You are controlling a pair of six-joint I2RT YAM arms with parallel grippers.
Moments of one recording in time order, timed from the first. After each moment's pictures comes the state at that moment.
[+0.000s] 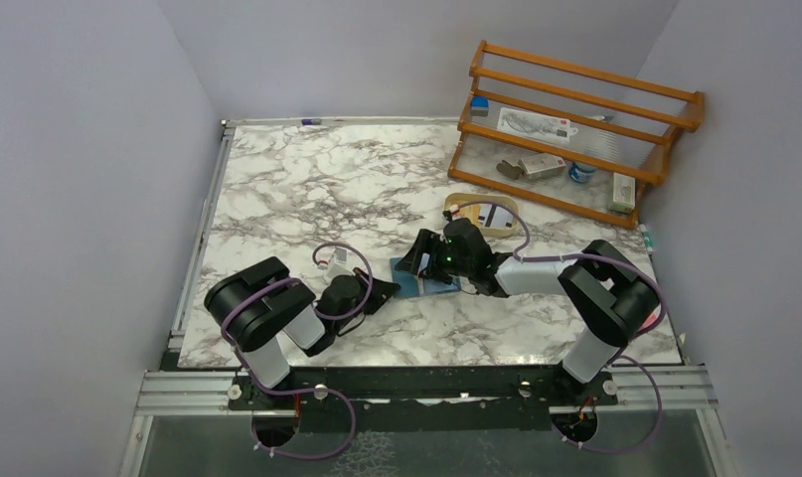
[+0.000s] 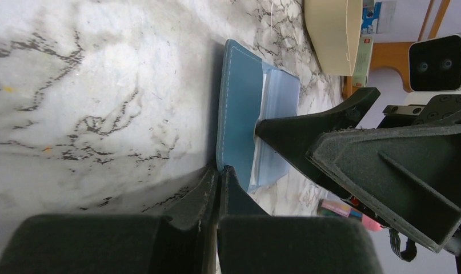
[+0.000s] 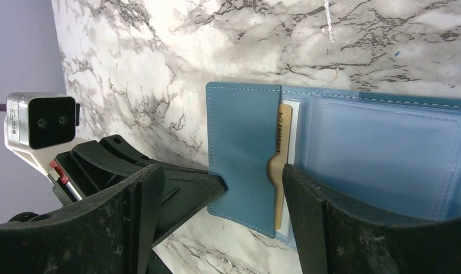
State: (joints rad) left arm -0.77 1.70 0.14 1.12 -0.11 -1.32; right arm 0.74 1.69 0.71 0.35 -0.16 0.91
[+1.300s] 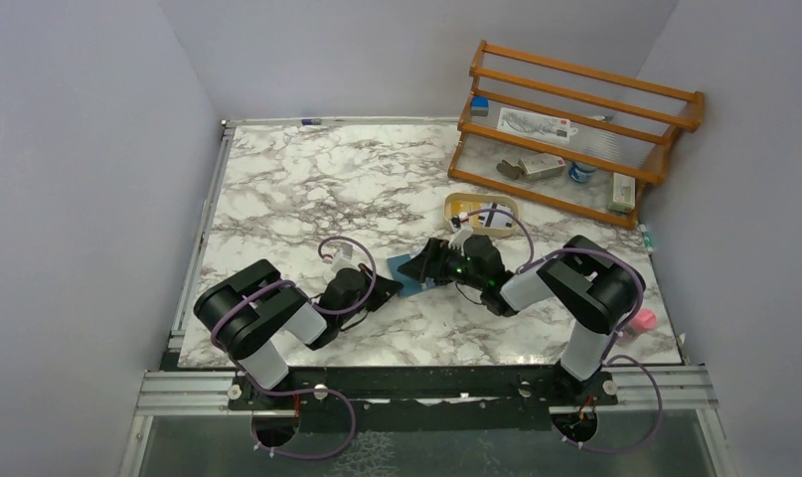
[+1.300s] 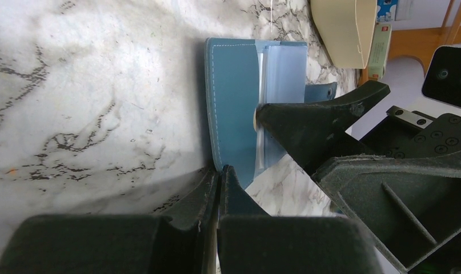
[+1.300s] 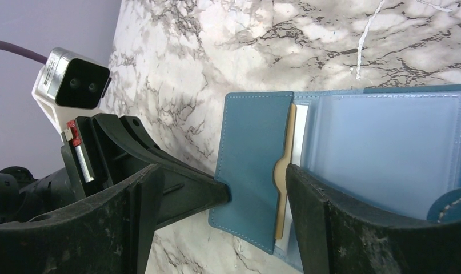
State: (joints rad) left arm -0.76 1.65 0.20 0.96 -0.09 -1.27; right arm 0.73 1.79 0.51 0.95 -0.25 0.83
